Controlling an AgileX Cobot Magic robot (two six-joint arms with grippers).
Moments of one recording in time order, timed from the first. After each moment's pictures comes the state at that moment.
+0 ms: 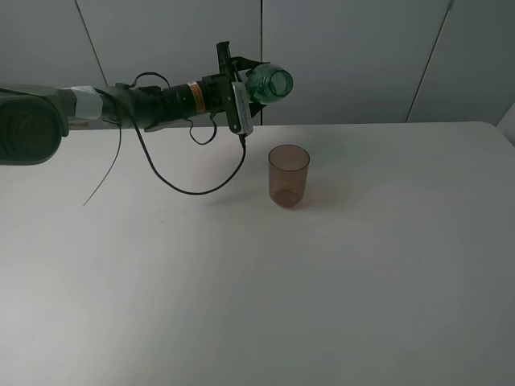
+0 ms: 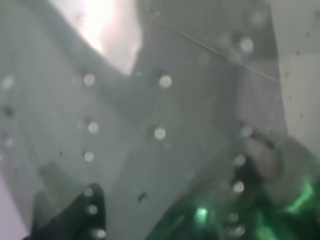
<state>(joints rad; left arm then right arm) -0.34 2.67 -2.07 1.07 -0.90 0.26 -0.03 0.00 -0.50 0.02 1.11 0.01</state>
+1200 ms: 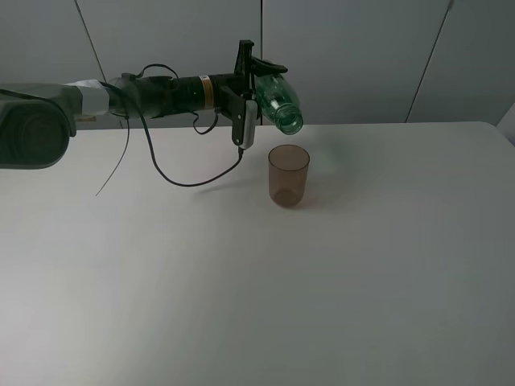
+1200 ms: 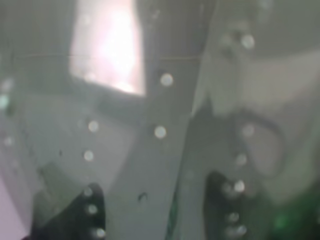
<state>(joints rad) -0.37 2.67 -2.16 1.27 -0.85 0.48 -0.03 0.00 -0.50 0.02 1.11 0.01</state>
